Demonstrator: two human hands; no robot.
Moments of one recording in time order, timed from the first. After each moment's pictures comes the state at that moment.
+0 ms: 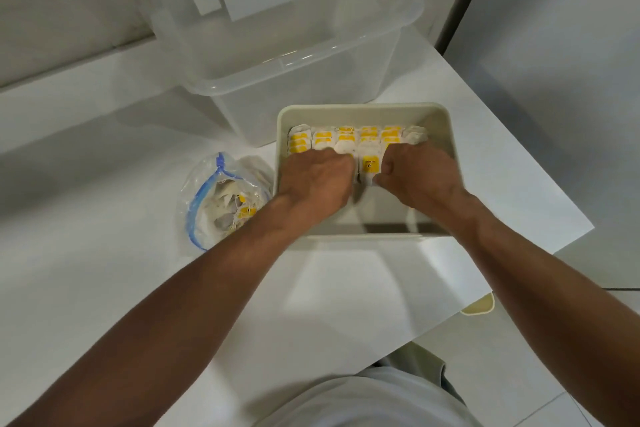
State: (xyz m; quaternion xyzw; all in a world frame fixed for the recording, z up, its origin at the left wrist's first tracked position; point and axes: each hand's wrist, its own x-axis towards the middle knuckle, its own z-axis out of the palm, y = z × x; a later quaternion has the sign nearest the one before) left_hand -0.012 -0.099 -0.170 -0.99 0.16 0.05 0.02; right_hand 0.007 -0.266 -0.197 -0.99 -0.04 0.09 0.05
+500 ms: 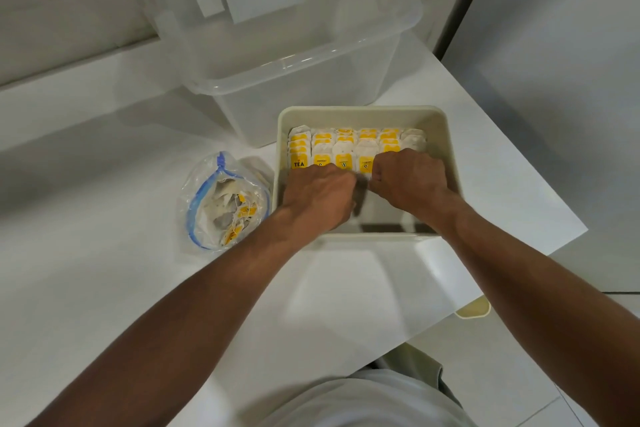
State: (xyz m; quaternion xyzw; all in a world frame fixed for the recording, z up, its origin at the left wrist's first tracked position) left_hand -0.021 -0.099 -0.190 -0.98 0.16 0.09 0.00; right_hand 0.002 -0.254 -0.190 -0.99 -0.06 0.12 0.00
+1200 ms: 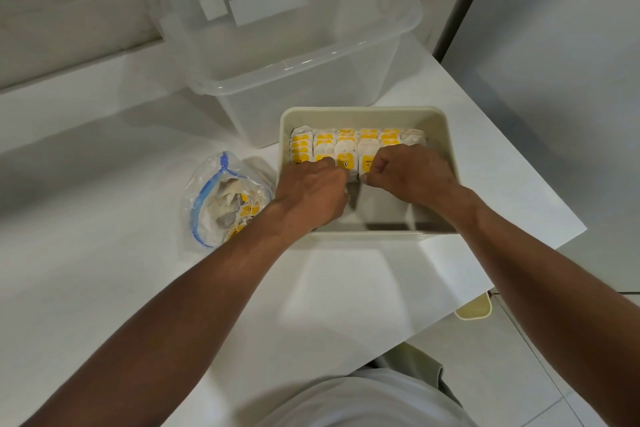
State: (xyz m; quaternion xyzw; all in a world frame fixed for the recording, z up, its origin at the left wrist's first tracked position) left_hand -0.021 -0.087 -0.186 -0.98 0.18 0.06 0.02; right_hand 0.007 -0.265 -0.184 -0.97 -0.05 0.16 0.16
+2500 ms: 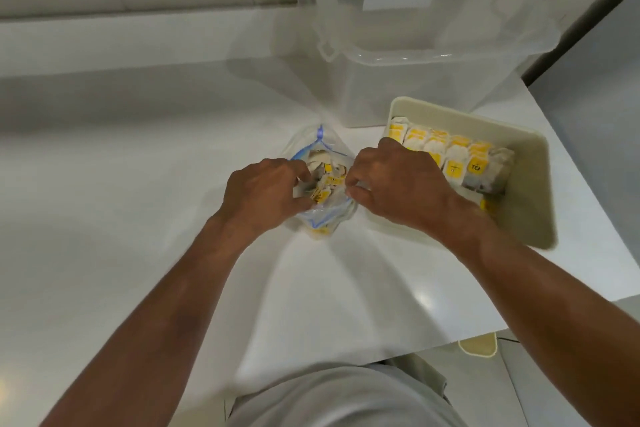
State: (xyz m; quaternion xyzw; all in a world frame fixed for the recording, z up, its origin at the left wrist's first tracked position) left_hand -0.114 0.090 -0.181 -0.98 -0.03 0.08 -0.16; right_hand -0.052 -0.116 -0.149 -0.92 -0.40 0.00 -0.01
